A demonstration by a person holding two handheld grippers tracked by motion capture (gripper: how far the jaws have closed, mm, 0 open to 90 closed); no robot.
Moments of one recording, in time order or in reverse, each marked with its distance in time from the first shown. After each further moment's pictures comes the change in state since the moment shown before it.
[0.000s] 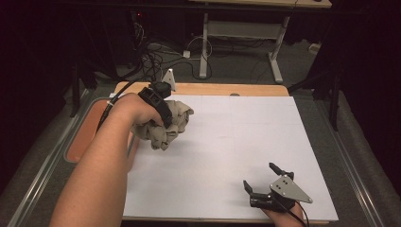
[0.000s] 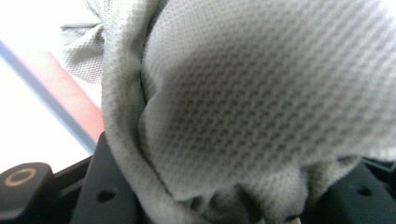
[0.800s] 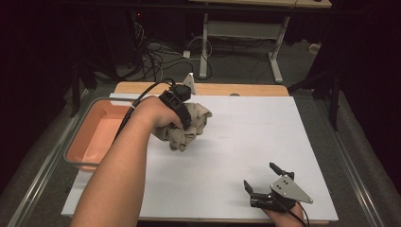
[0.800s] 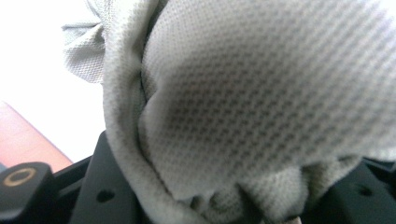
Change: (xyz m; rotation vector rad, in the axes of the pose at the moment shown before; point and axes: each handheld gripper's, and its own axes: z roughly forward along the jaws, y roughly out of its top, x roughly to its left) left arm -0.033 0.029 0.019 -0.035 -0.024 0.066; right arm -0.001 0.000 -0.001 -0.002 0.000 -0.001
